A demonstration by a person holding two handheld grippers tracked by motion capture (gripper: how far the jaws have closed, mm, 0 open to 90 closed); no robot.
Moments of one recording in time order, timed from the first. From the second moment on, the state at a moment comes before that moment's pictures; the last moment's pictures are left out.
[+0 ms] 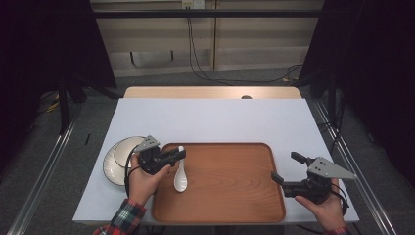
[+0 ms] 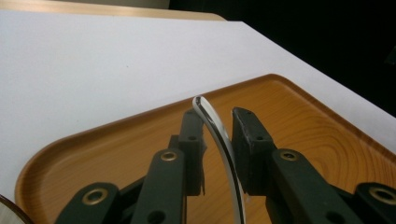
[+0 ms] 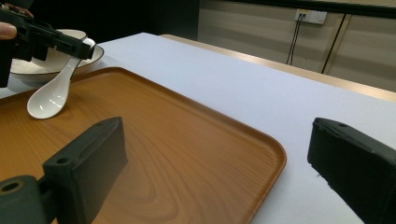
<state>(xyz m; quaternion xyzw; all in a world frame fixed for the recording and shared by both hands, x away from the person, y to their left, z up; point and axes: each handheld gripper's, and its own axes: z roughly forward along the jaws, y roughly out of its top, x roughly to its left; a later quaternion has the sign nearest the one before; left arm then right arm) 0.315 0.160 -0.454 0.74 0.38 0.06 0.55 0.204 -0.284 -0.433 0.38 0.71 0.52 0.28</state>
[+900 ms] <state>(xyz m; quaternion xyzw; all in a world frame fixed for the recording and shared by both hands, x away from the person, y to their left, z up) 0.318 0.160 -0.463 0.75 0.40 0.06 0.53 0.205 -0.281 -0.434 0.37 0.72 0.52 0.27</state>
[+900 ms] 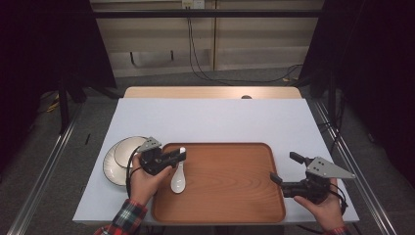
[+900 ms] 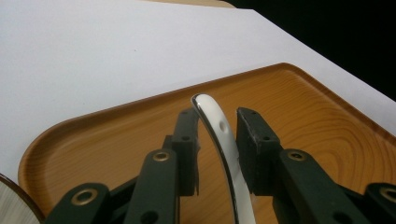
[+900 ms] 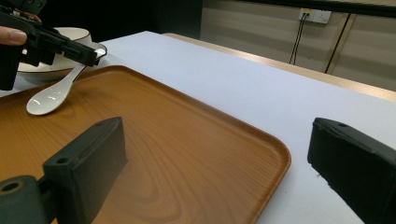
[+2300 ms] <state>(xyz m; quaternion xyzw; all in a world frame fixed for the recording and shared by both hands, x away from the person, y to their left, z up) 0.320 0.152 -0.462 0.76 0.40 0.07 0.52 0.205 -0.280 -0.433 0.37 0.72 0.52 0.27</state>
